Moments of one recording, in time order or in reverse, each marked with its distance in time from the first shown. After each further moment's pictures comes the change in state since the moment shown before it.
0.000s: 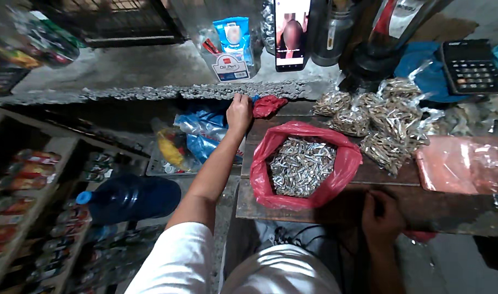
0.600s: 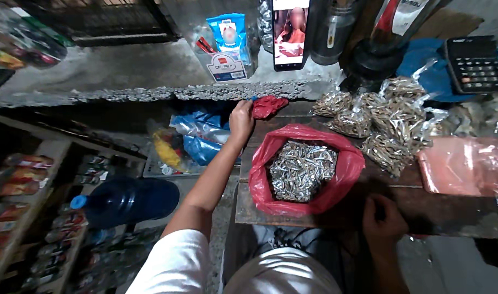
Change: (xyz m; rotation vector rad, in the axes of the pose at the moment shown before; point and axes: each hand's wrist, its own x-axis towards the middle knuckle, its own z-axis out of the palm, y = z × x) left_hand -0.012 0.003 0.011 -0.135 -0.006 0.052; right_hand 0.001 -0.002 -0.002 -0.040 -0.036 -0.018
